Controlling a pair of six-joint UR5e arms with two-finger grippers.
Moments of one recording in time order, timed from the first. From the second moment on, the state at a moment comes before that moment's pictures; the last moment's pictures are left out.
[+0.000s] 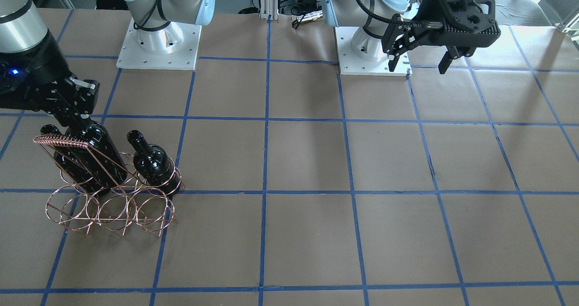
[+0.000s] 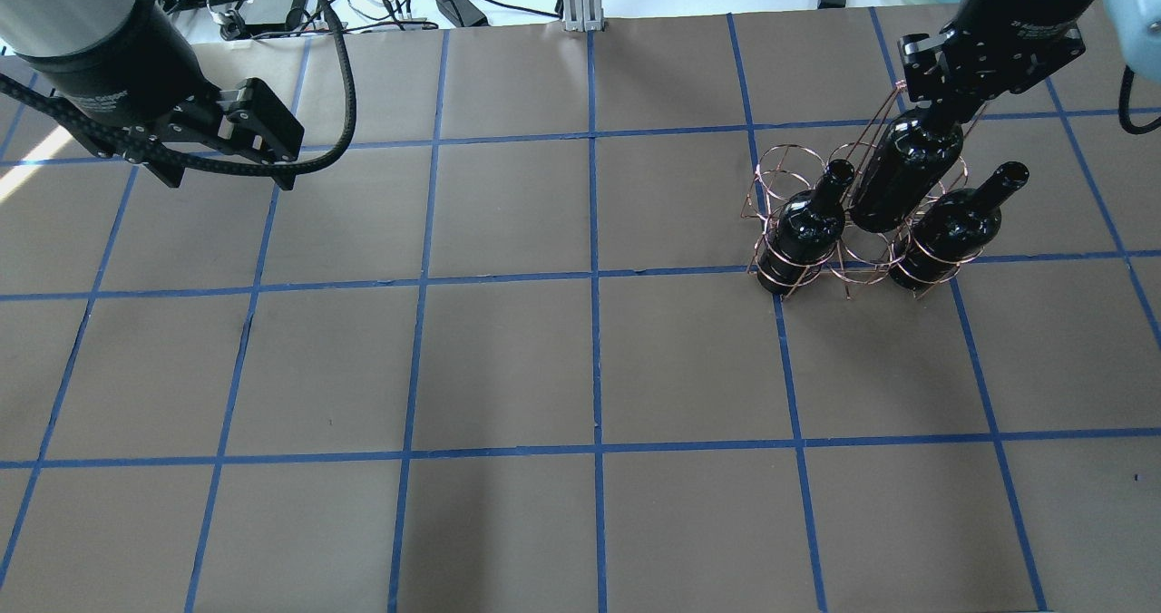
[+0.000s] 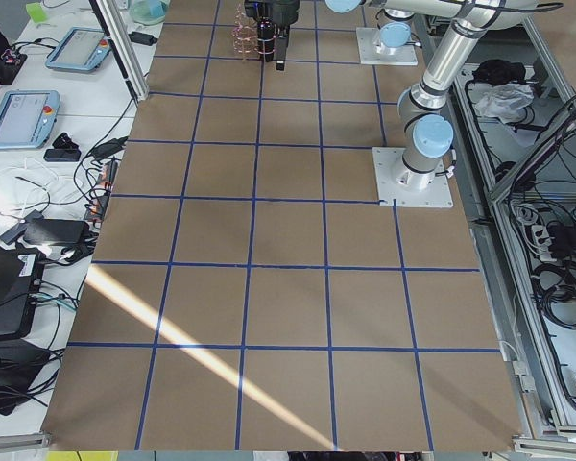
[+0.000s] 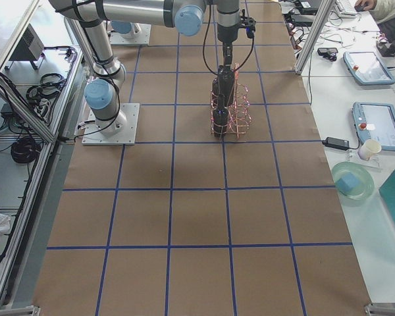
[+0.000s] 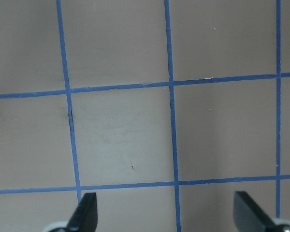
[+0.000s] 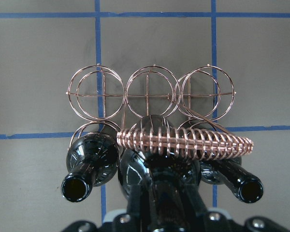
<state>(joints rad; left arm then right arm) -1.52 -1.47 -1.53 -1.67 1.61 0.11 1.43 -1.53 1.55 -1.69 -1.62 -0.14</state>
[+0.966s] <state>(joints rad) -1.52 -1.47 -1.54 -1.67 1.61 0.09 1.42 -1.51 1.57 -1.68 -1.61 -0.22</state>
